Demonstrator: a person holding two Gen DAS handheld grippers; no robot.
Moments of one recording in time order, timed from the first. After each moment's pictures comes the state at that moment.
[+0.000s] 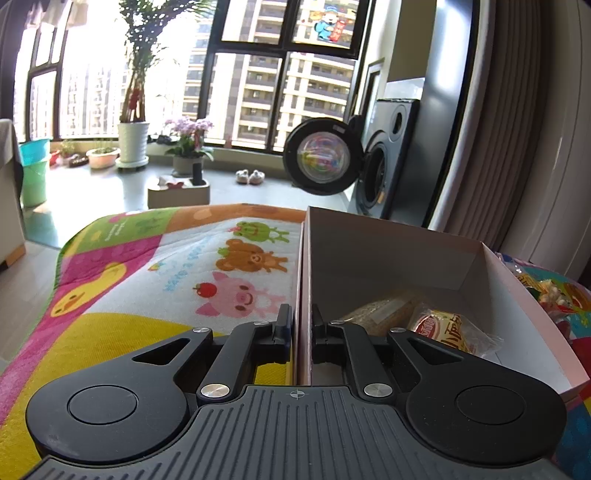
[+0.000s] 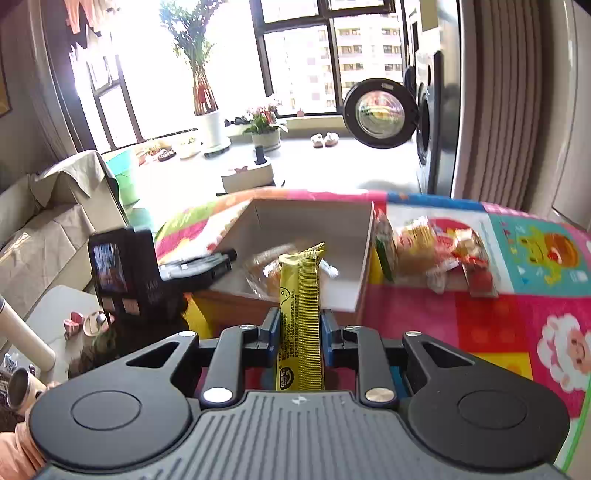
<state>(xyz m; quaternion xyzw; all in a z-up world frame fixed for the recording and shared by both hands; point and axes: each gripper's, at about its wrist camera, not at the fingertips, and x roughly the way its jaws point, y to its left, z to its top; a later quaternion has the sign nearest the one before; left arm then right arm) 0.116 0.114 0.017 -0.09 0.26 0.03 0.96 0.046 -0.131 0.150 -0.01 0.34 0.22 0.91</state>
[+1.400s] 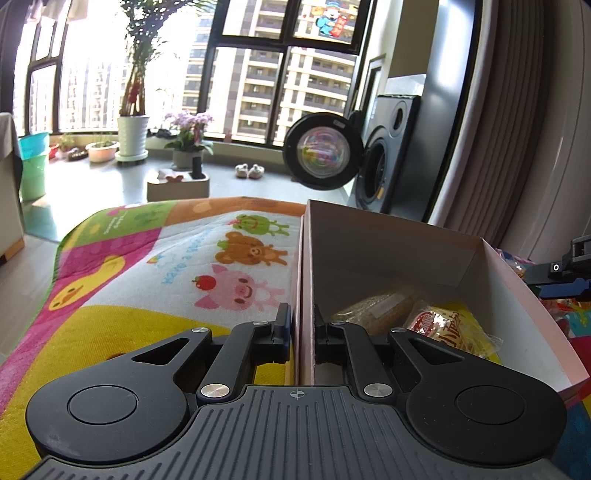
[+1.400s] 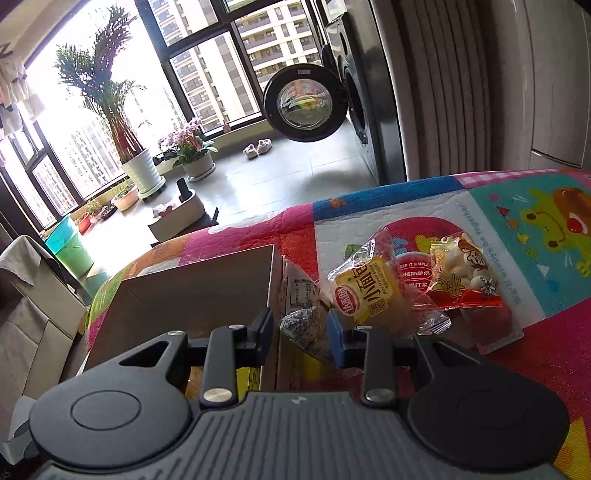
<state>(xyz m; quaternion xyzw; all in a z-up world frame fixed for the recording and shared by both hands) 0.116 0.118 0.015 -0.10 0.27 0.03 0.96 0.210 -0.175 0.063 0.13 0.37 0.11 0.91</state>
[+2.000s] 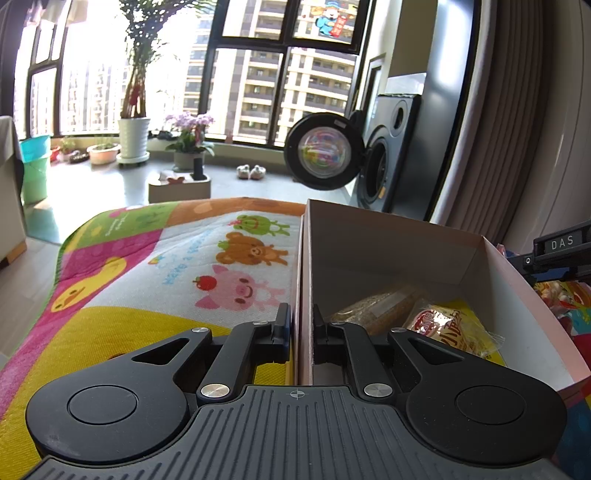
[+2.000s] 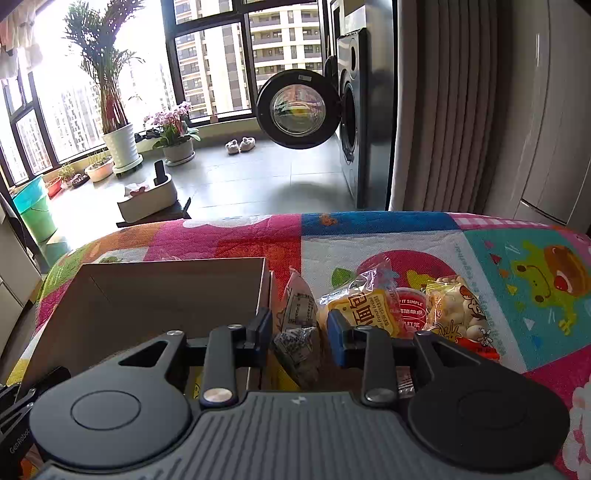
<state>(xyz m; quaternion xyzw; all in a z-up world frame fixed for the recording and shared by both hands) 0.116 0.118 0.013 -0.10 0.27 0.03 0.96 0.234 -0.136 0.059 0.02 0.37 0.08 0.93</state>
